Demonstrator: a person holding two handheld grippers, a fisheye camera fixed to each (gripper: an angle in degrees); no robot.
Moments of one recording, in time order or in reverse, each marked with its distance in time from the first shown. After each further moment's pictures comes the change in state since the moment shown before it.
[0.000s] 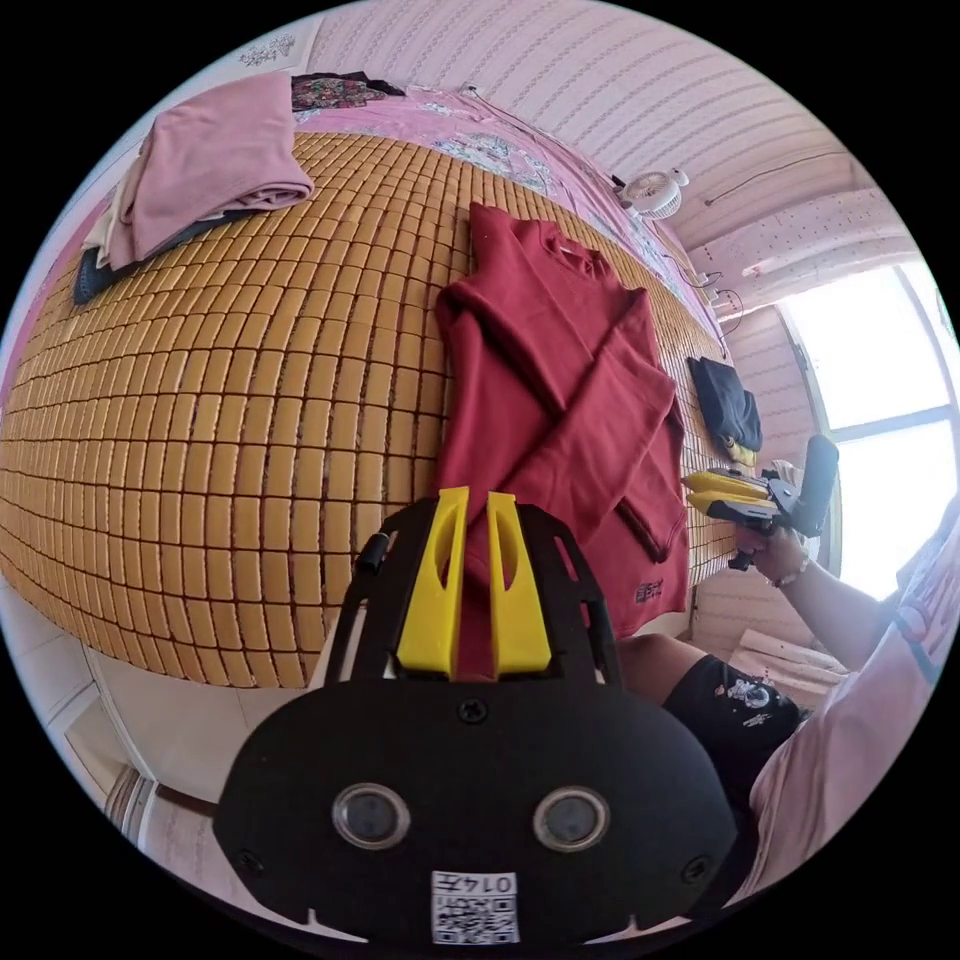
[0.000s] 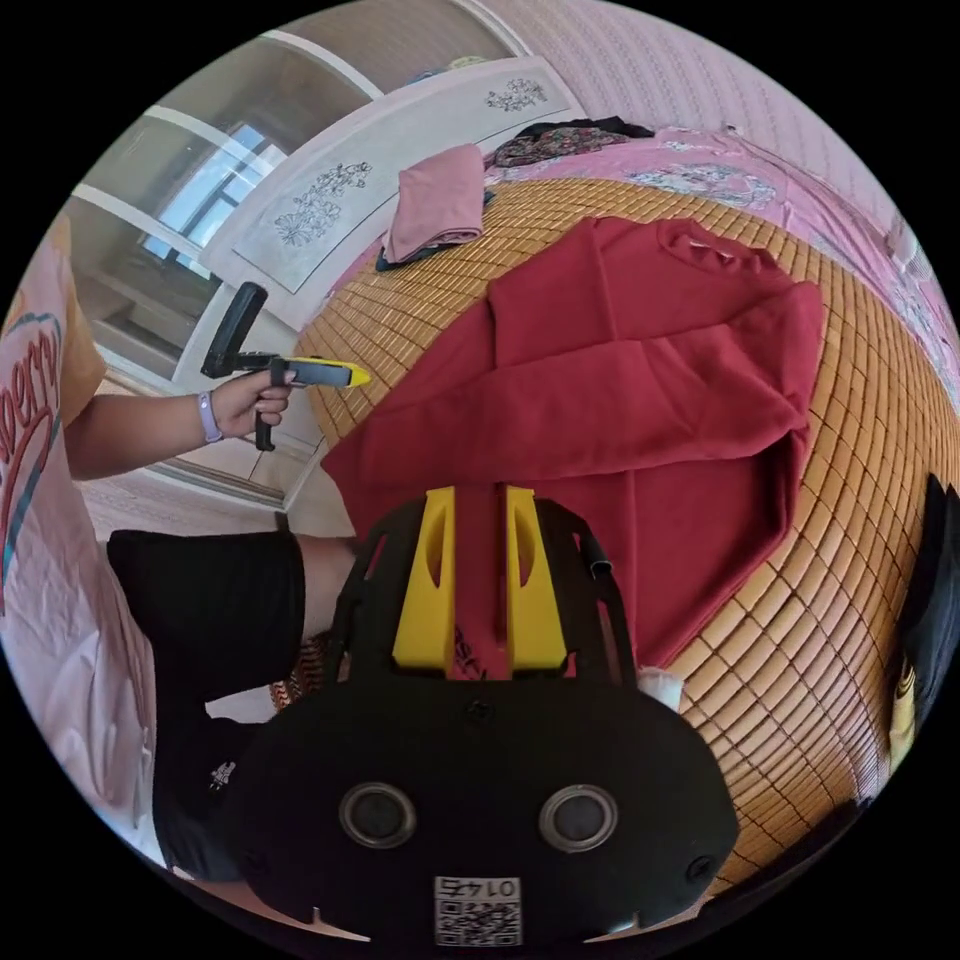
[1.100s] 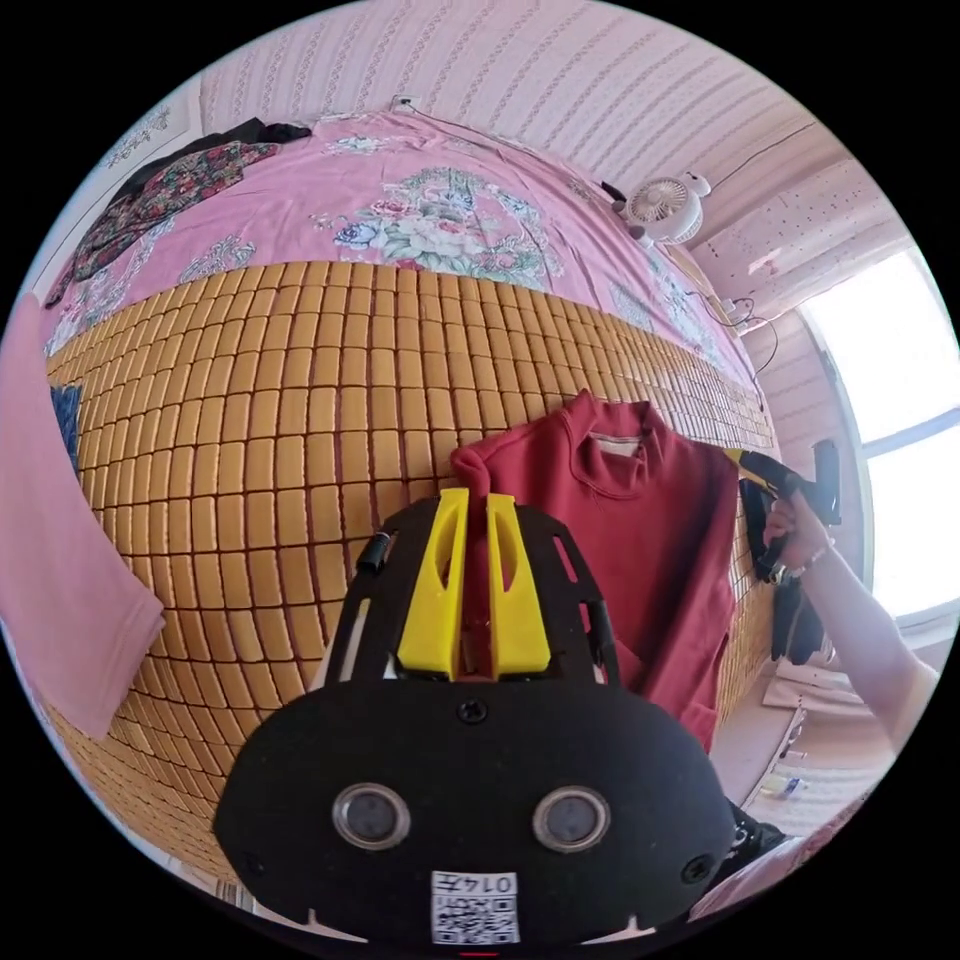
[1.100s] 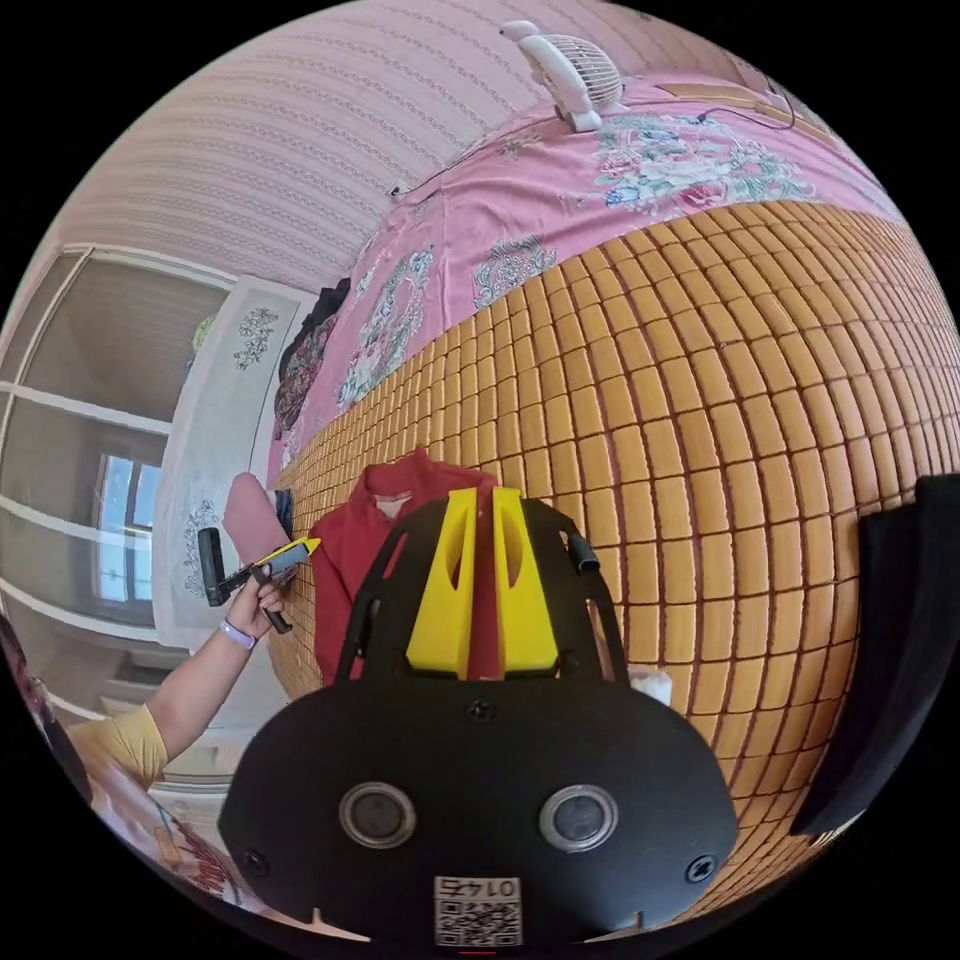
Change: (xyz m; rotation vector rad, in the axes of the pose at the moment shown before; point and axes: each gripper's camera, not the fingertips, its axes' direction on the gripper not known) left arm 0.018 -0.317 -0.001 0.020 -0.061 0.152; right arm 0.330 -0.120 -0.079 0.335 -0.038 0.618
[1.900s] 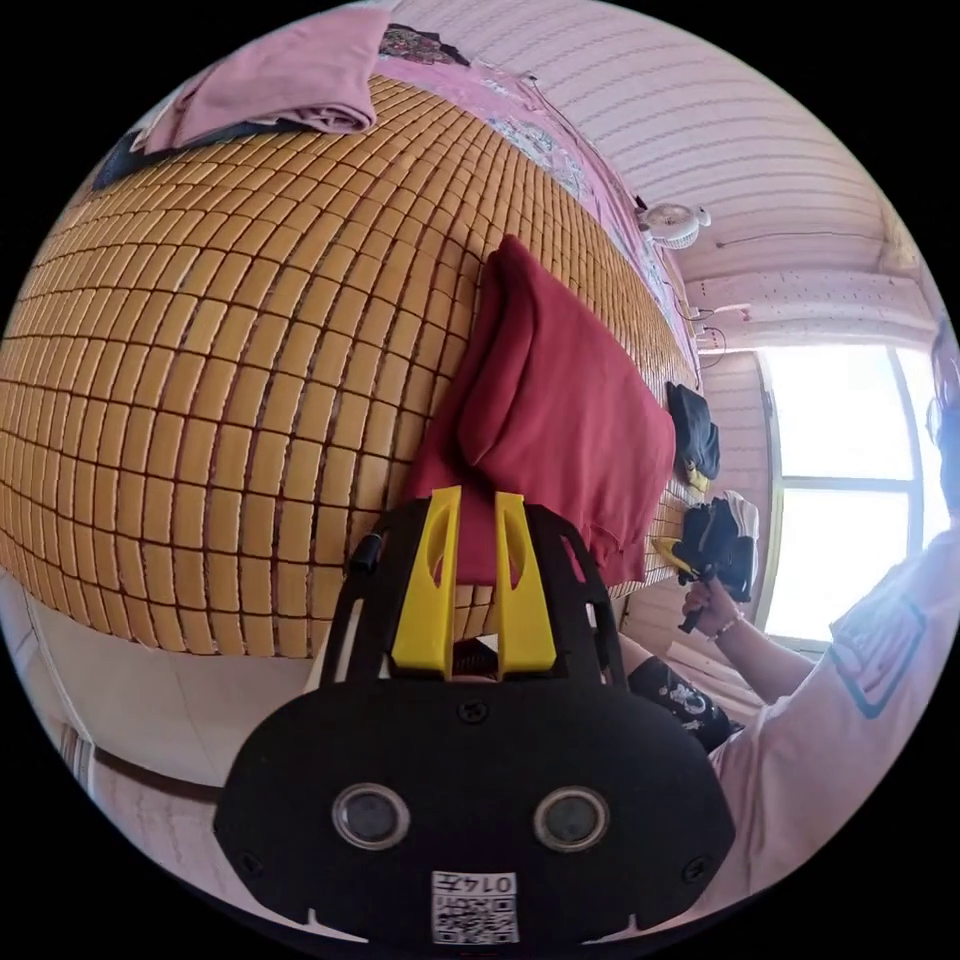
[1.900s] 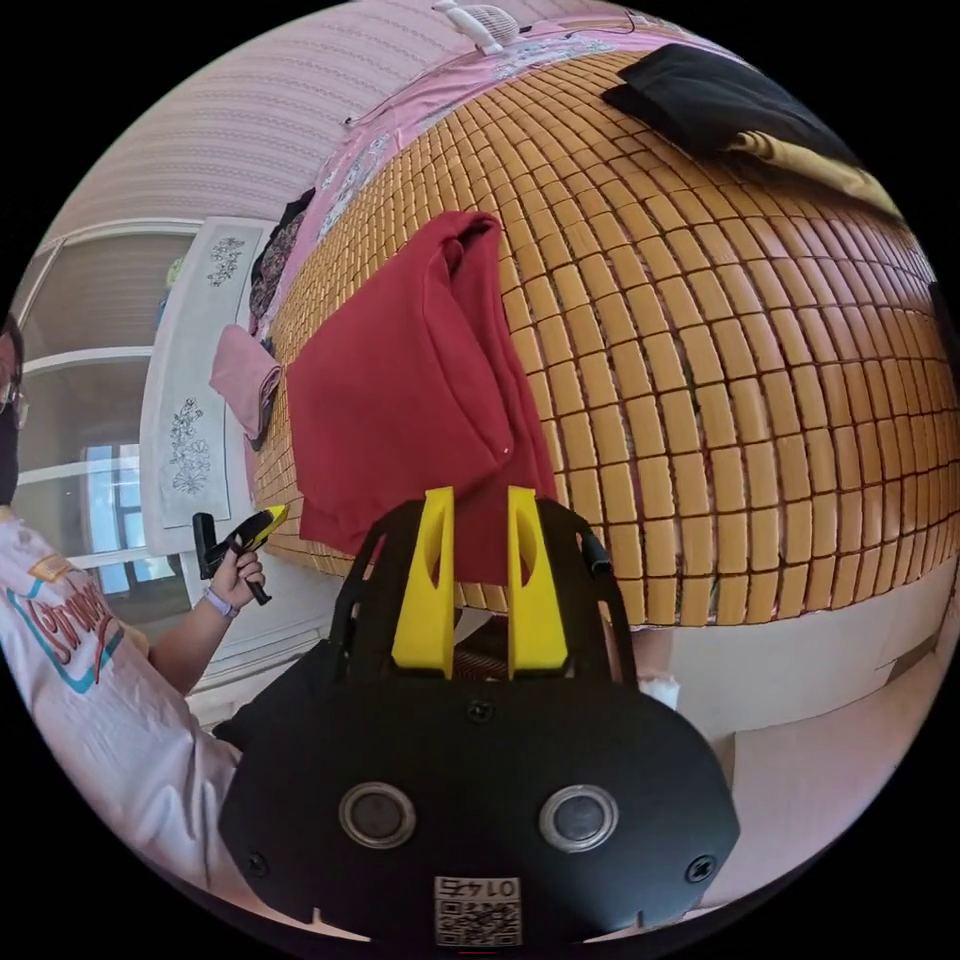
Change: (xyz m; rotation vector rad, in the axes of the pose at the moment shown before) left arm -0.001 0.374 -0.099 -0.072 0.214 -0.318; right arm 0.018 0.356 -0.089 -0.216 0.109 0.184
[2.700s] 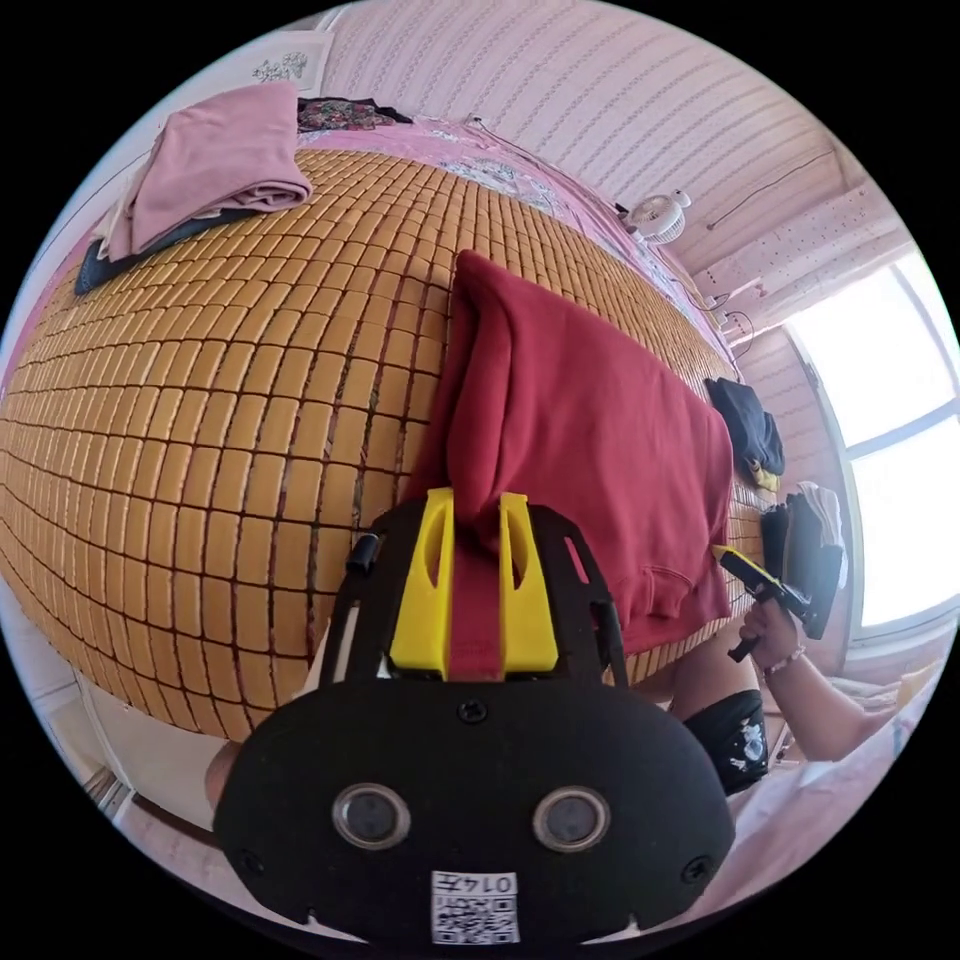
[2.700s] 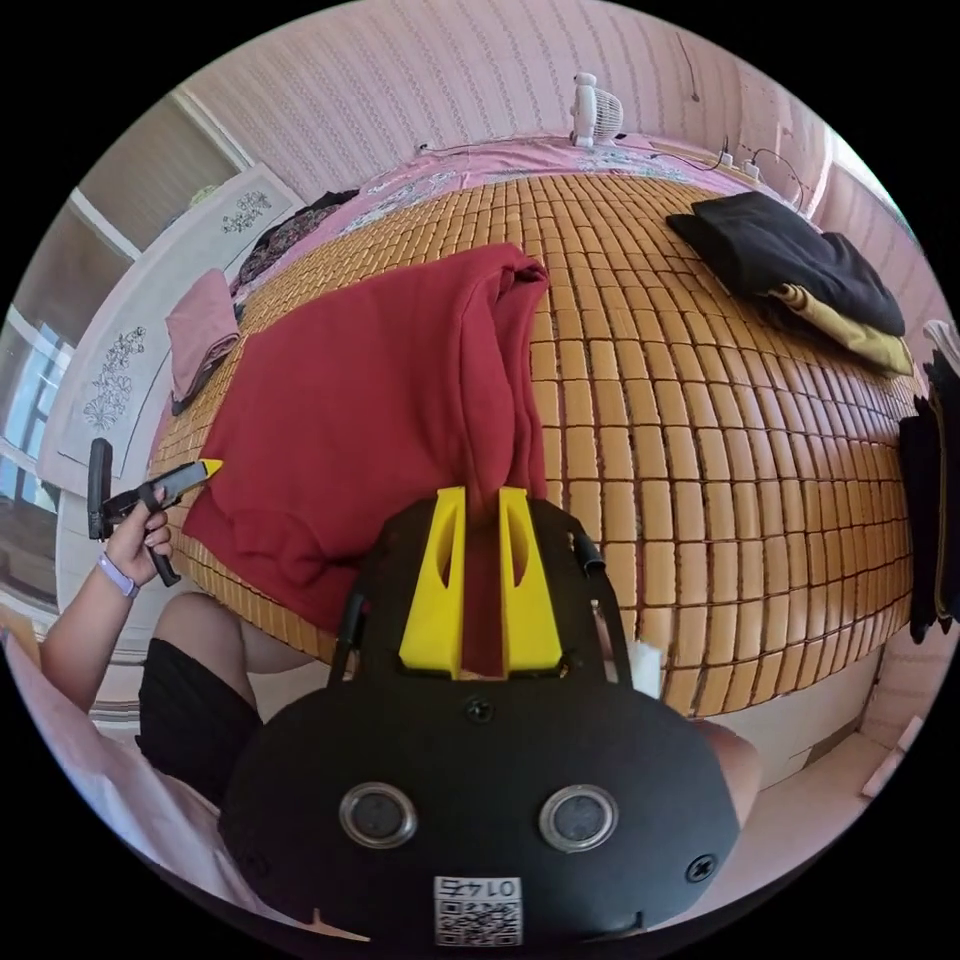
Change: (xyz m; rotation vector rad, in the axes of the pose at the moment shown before) left arm 0.048 0.053 0.076 0.192 -0.197 0.154; right arm -0.046 0.084 0.015 0.250 0.248 -0.258
